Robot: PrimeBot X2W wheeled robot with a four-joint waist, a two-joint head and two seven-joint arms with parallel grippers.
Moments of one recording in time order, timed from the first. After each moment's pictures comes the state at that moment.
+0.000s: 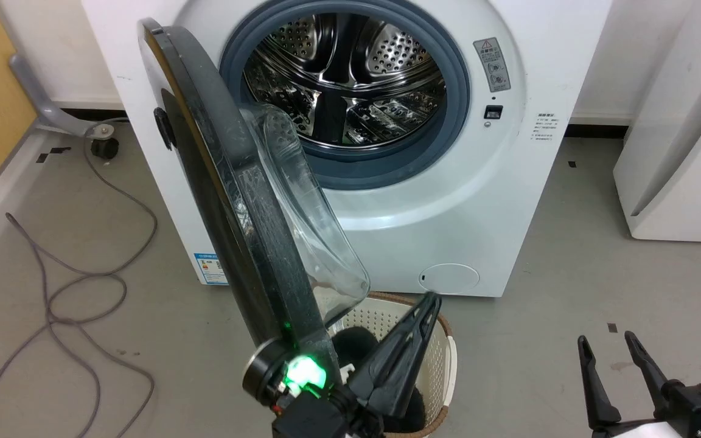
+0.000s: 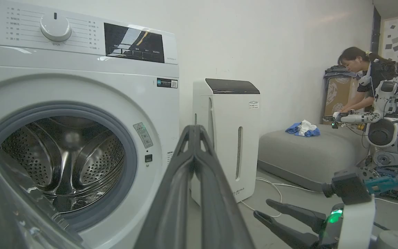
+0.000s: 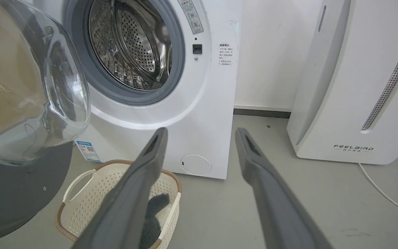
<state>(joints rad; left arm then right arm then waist) -0.06 0.05 -0.58 -0.21 -0.14 -0.06 -0.26 0.05 -0.05 -0.12 0.19 0.04 0.13 -0.26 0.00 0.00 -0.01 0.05</state>
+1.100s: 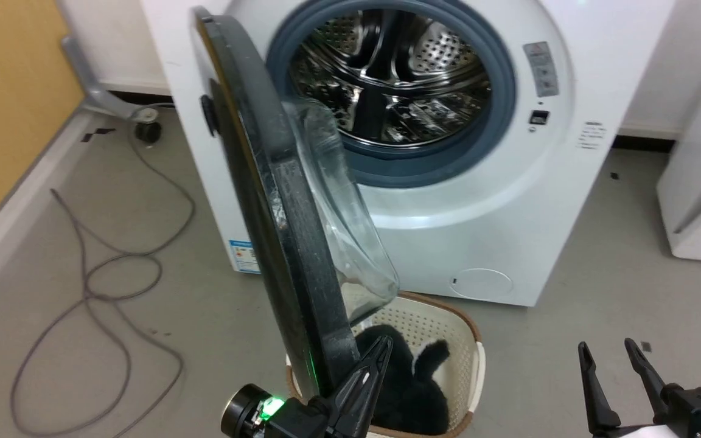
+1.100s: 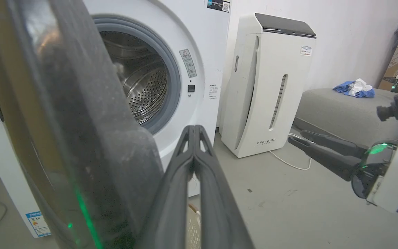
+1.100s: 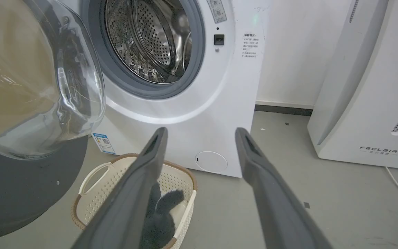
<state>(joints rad) 0.02 0.05 -0.47 0.00 -0.13 -0.06 -0.26 0.05 -0.05 -0.12 0.22 0.05 0.13 -0.26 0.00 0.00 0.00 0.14</state>
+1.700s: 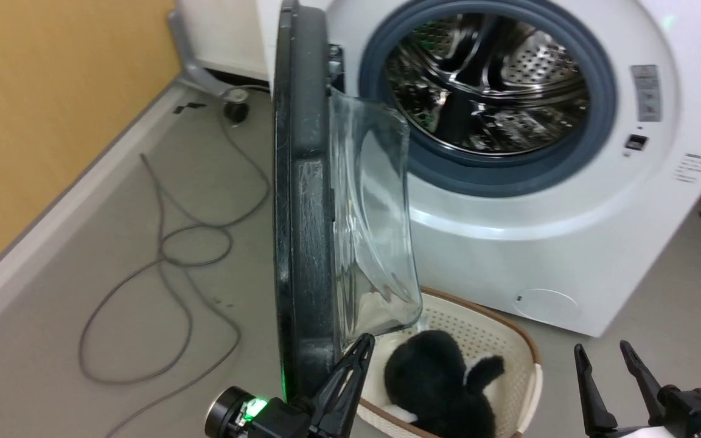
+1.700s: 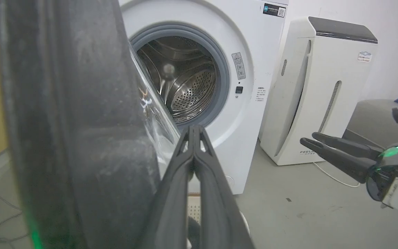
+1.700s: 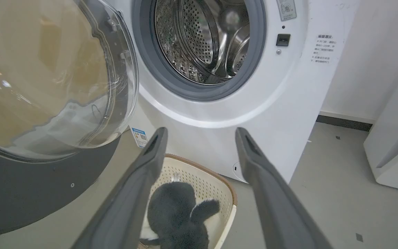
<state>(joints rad) 0.04 0.04 -0.43 -0.01 -0.11 -0.07 -0.26 0.05 -0.05 -0.11 0.23 0.07 0.13 -0.26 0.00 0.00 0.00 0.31</state>
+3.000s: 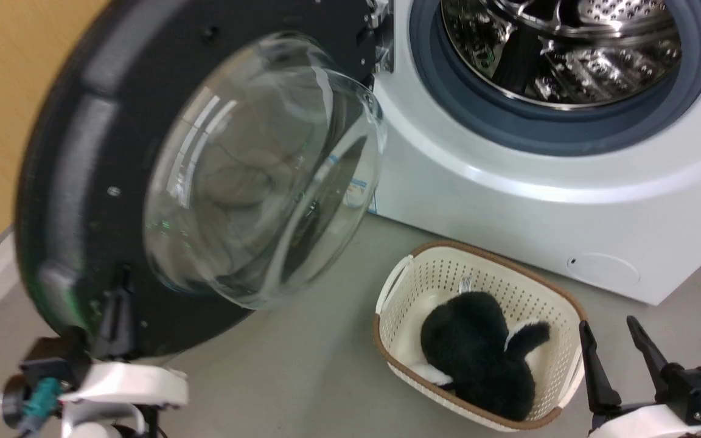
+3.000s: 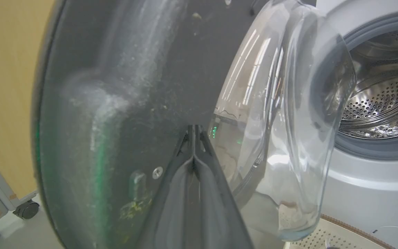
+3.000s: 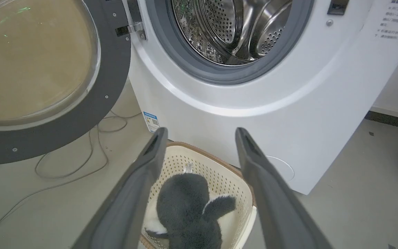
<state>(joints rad) -0.09 0.08 0.13 0.12 -0.18 -0.03 -0.26 0.00 -0.05 -0.13 0.22 0.02 0.13 -0.26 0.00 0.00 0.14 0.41</state>
